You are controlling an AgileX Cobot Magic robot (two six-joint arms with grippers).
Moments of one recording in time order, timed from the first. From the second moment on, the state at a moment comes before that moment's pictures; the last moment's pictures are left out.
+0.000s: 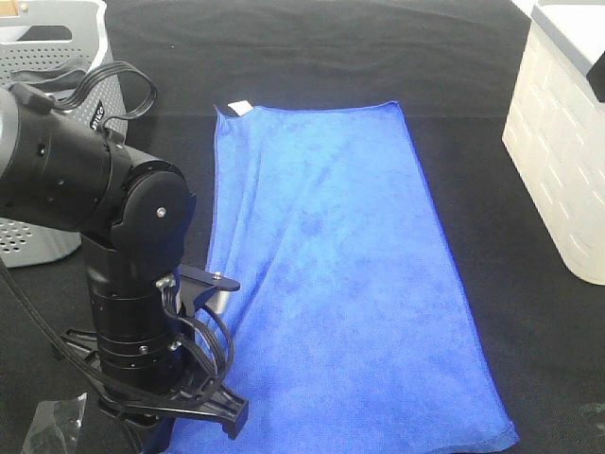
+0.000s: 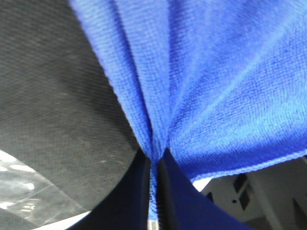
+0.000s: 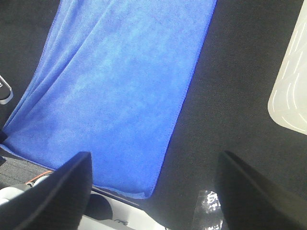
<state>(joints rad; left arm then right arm) -0.75 1.93 -0.98 -0.18 0.92 -0.25 0.13 1.17 -1.24 0.20 1.22 -0.12</state>
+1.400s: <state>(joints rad) -0.55 1.35 -1.06 -0.06 1.15 -0.26 0.13 1.17 -1.24 0.23 1.22 -0.07</state>
